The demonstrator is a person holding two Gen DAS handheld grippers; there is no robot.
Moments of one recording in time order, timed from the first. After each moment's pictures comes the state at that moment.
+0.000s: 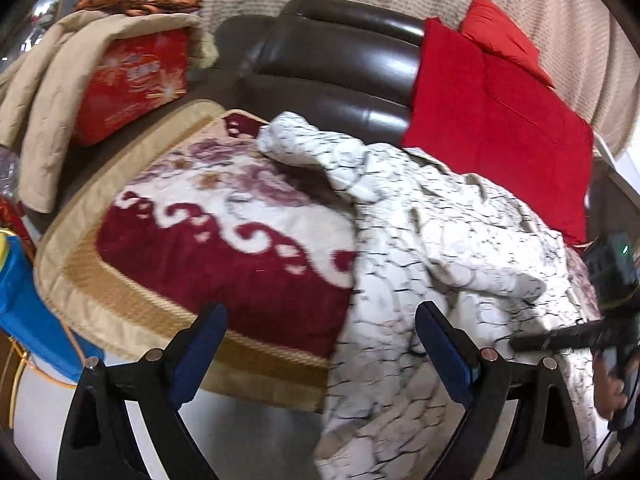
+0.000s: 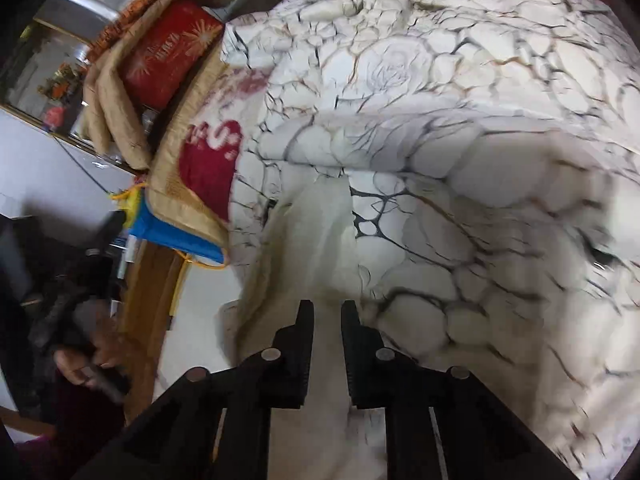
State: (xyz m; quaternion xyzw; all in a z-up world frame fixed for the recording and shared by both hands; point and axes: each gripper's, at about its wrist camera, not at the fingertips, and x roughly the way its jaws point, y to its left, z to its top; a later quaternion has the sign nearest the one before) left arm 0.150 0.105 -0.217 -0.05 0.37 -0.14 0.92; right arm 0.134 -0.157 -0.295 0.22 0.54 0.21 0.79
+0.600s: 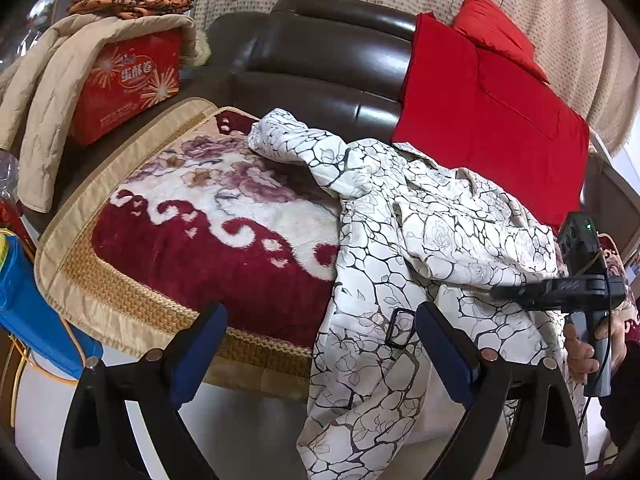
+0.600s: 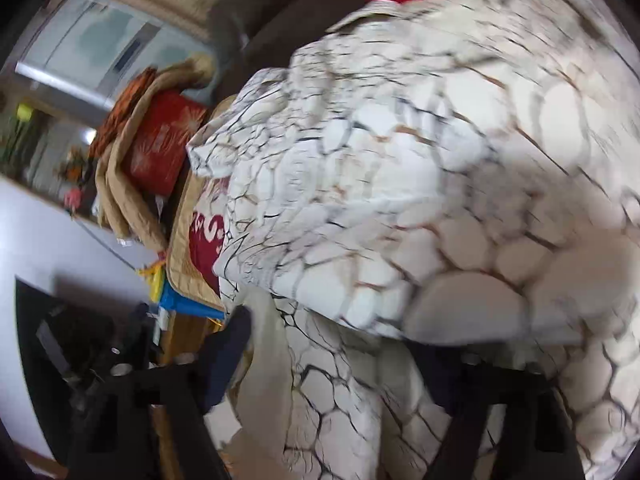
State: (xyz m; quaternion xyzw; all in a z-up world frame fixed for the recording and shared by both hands) left arm 0.139 0.097 -0.208 -0.05 0.38 -0.14 0.91; right arm 0.169 -0.215 -0.310 0.27 0.50 0.18 0.80
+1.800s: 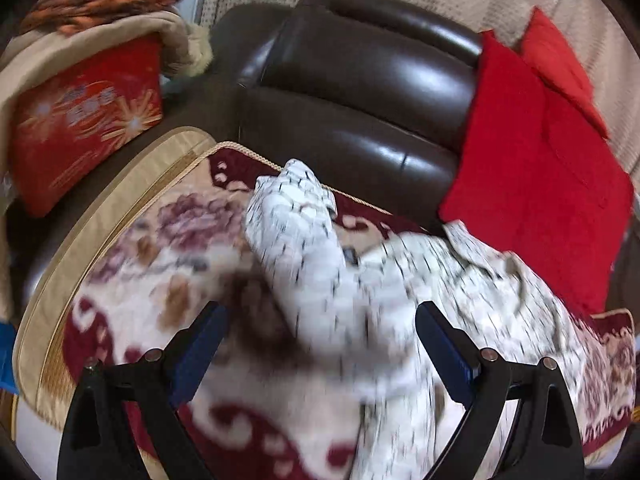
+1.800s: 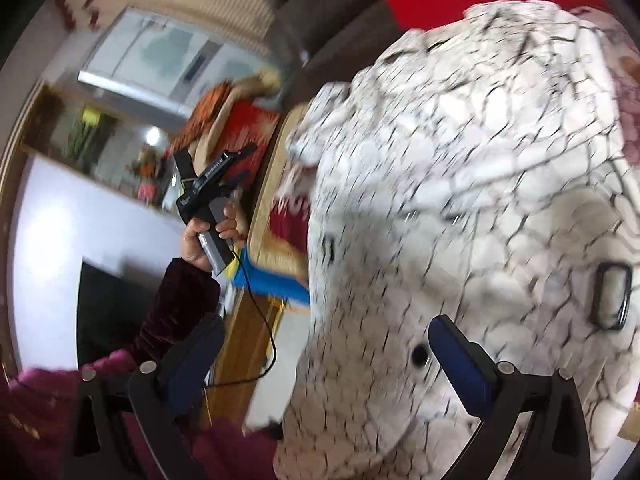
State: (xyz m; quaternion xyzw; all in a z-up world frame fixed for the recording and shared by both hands) left arm 0.367 0.107 -0.177 -0.08 0.41 -0.09 0.90; right arm 0.053 -0.285 -0.257 0.37 0.43 0.25 0.79
